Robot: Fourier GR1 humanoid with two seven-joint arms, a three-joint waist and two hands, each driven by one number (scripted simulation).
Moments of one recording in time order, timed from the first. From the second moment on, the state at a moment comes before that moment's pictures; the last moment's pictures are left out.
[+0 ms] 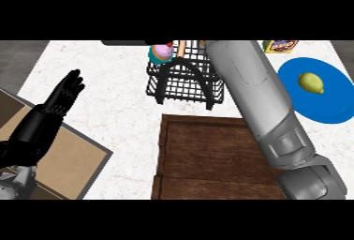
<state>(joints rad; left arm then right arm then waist) -0.15 0.55 -0.21 -1.71 0.26 0.09 0.02 -1.28 -0.01 -0.08 -0.75 0.19 -0.16 0.66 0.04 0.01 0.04</state>
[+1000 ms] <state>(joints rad) -0.07 0.57 -0.17 -1.73 0.29 0.12 0.01 -1.15 -0.33 -0.27 -0.87 0.21 -0.42 0.44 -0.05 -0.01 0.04</state>
